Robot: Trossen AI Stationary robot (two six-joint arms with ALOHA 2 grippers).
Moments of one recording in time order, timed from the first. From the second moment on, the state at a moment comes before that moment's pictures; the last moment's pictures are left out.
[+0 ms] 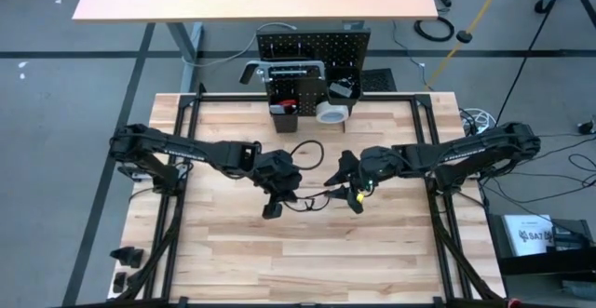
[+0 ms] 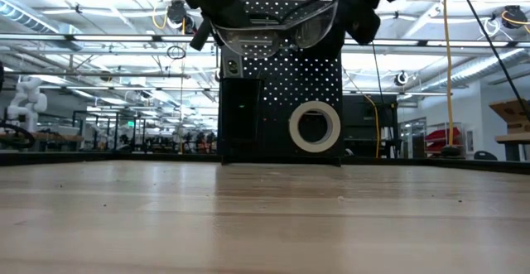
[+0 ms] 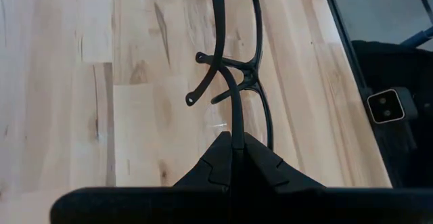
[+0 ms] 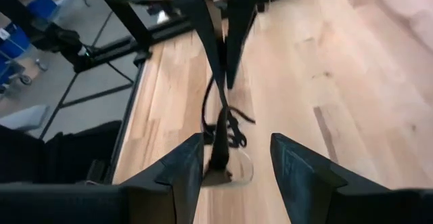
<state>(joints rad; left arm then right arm) -0.08 1.58 1.25 -0.53 0.26 -0.06 0.12 1.26 0.88 -0.07 -0.09 0.43</state>
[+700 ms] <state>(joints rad) -0.08 1.58 1.25 -0.53 0.26 -0.05 0.12 1.37 0.88 -0.09 -0.08 0.41</state>
